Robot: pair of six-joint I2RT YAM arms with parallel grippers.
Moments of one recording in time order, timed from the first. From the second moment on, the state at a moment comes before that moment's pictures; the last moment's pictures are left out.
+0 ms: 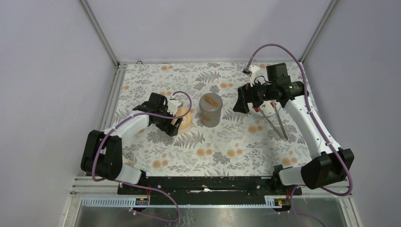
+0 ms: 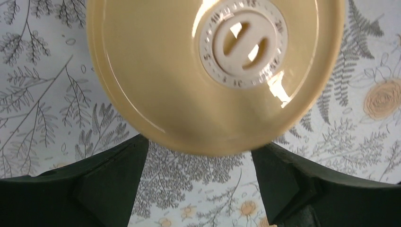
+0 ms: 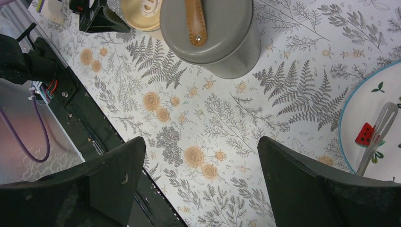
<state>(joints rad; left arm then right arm) -0.29 1.42 0.85 -0.55 0.28 0.32 0.25 1.36 1.38 -0.89 -0.64 -0.19</state>
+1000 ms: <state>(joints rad) -0.18 1.45 1.21 -0.68 0.44 0.22 0.05 1.37 1.31 -0.86 -0.64 -0.18</state>
